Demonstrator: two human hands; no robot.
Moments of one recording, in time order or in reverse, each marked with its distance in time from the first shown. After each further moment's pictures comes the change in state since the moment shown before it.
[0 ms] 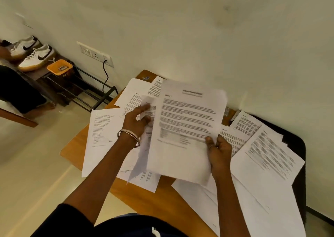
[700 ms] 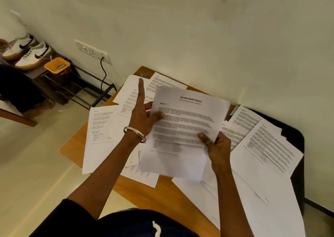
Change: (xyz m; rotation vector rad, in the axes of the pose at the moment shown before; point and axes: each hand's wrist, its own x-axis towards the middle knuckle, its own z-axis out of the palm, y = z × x) left_hand -0.013 0.019 0.011 -0.057 -0.197 0.315; right_hand -0.009 -0.006 -0.006 0.113 -0.120 -0.040
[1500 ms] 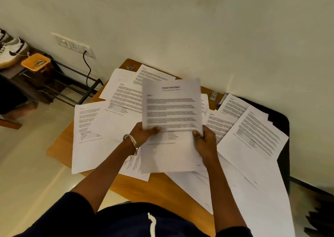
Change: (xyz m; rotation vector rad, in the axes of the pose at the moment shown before) left_hand -0.021 -0.073 0.028 -0.109 -0.221 -0.462; right_hand 0.012 0.046 -0.013 -0.283 -0.009 0.072
